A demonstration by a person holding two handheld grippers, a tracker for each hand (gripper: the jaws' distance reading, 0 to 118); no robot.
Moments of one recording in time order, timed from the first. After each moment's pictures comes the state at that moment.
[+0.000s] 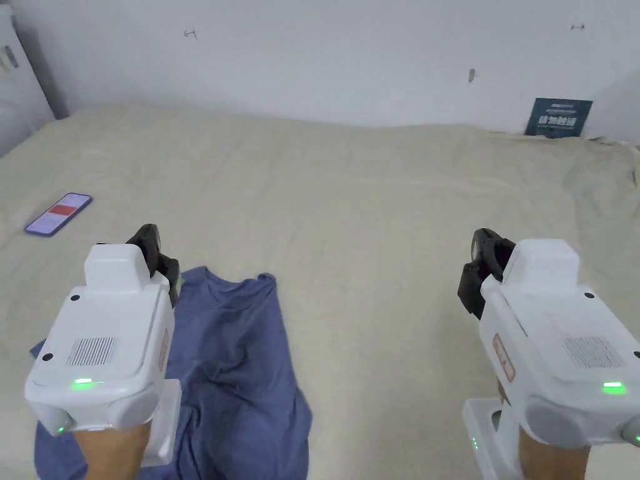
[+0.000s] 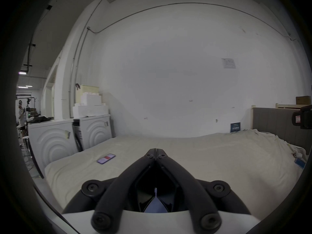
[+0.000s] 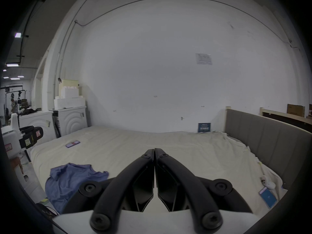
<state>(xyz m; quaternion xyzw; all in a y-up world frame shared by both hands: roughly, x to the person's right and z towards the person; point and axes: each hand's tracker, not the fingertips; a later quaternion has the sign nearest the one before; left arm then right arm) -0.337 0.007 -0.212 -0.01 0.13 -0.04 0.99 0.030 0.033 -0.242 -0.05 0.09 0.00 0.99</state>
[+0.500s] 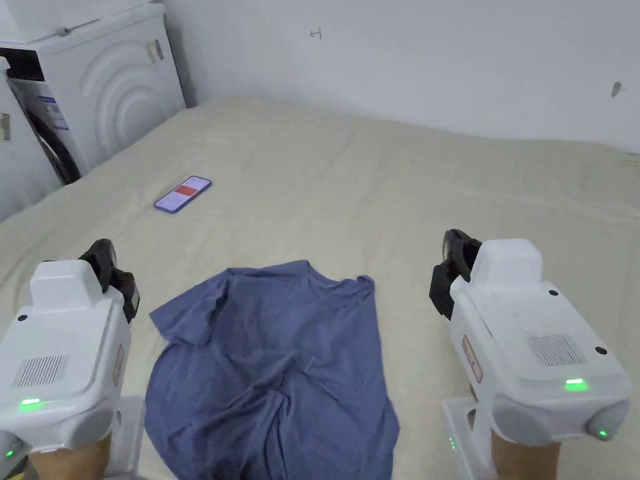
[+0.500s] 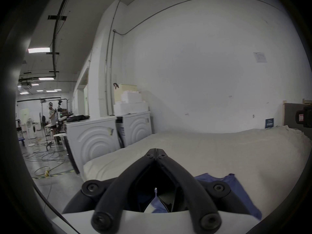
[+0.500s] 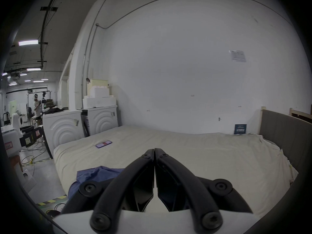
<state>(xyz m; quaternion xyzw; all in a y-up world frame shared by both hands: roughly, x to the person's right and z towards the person) -0.450 0.013 -0.125 -0.02 0.29 -0.05 0.96 -0.096 0.029 -0.263 -0.05 0.23 0.00 0.97</state>
